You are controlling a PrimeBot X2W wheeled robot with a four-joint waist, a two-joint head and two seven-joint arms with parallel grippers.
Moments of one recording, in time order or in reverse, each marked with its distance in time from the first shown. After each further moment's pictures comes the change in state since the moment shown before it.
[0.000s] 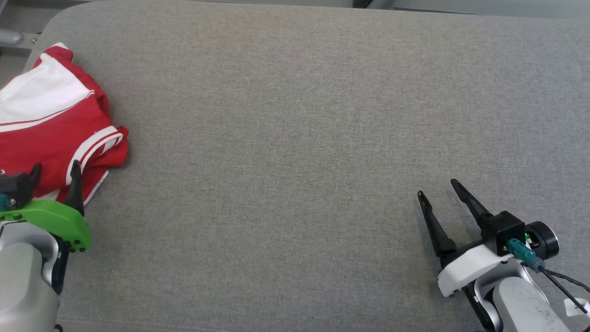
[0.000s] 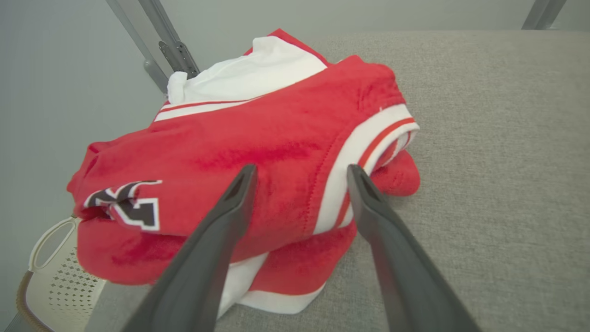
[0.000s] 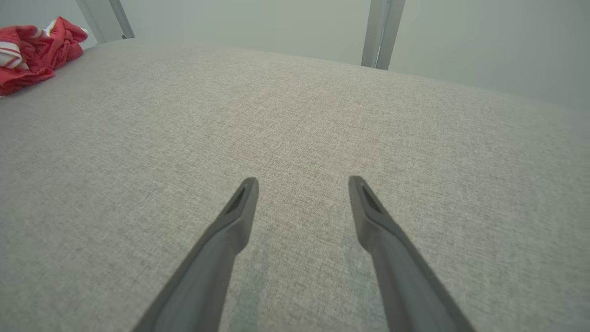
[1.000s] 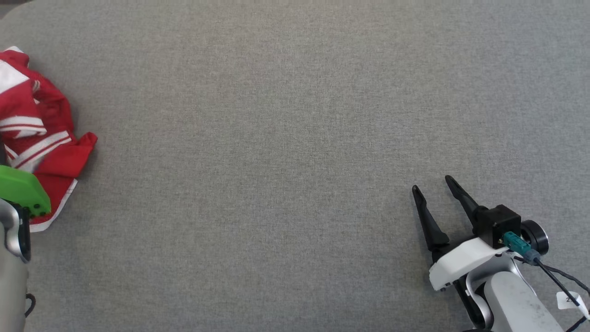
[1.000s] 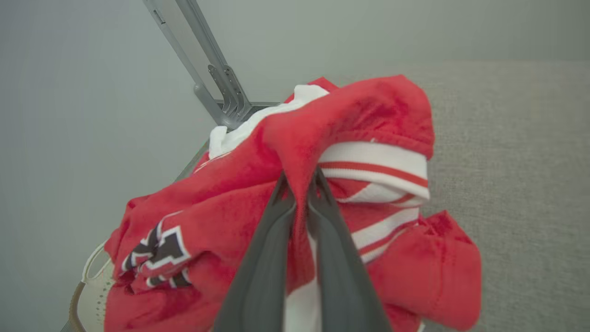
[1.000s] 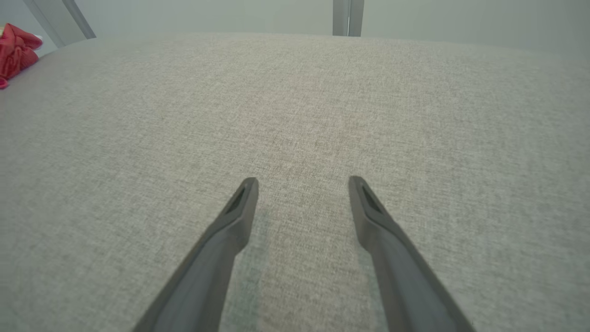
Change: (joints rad) left arm -0.135 0.034 0.088 0.084 0.058 0.147 -0.006; right arm -0.034 0.036 -0.008 0.045 0.047 0.000 0.000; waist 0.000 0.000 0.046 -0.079
